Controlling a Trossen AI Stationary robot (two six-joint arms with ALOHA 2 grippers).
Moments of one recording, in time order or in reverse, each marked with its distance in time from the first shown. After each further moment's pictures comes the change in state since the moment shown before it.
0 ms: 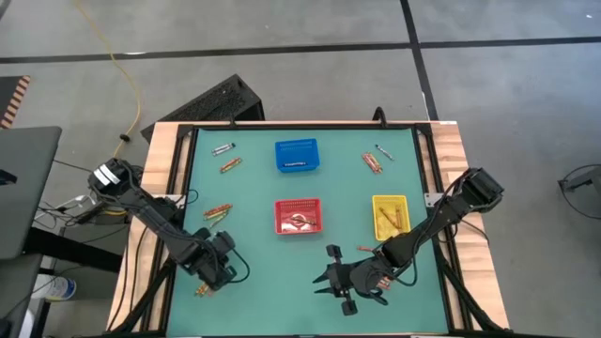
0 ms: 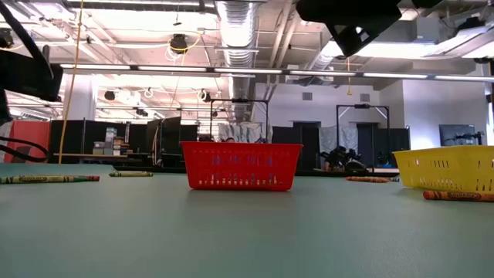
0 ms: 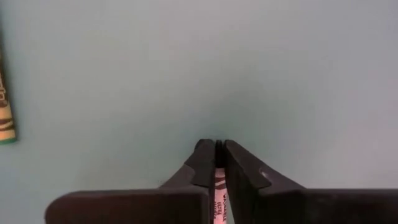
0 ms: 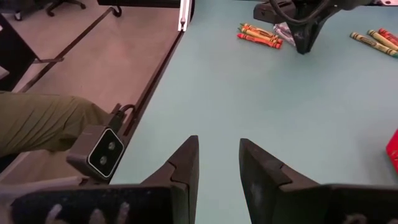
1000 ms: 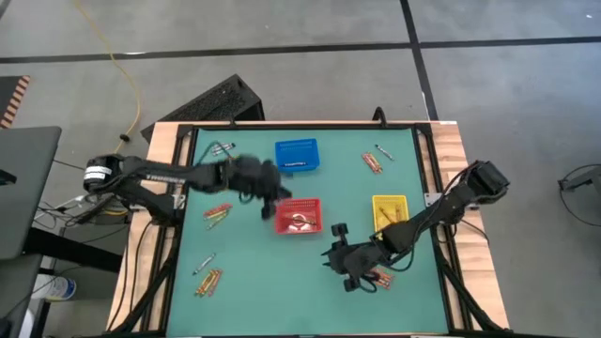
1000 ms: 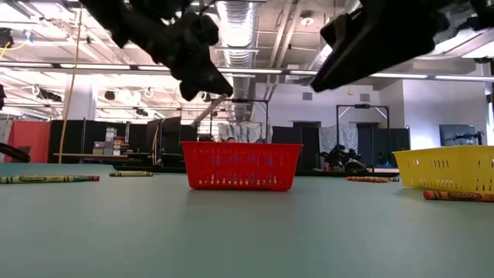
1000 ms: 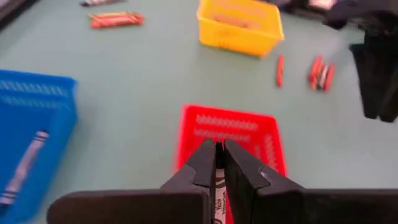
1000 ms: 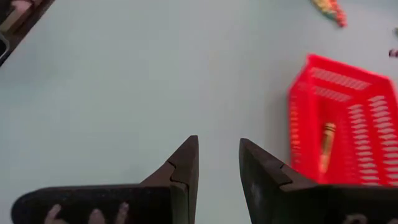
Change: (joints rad) left arm 0.912 -0.142 0.073 0.781 0.412 1.251; right arm -0.092 -0.100 0.000 -0.388 0.072 -0.183
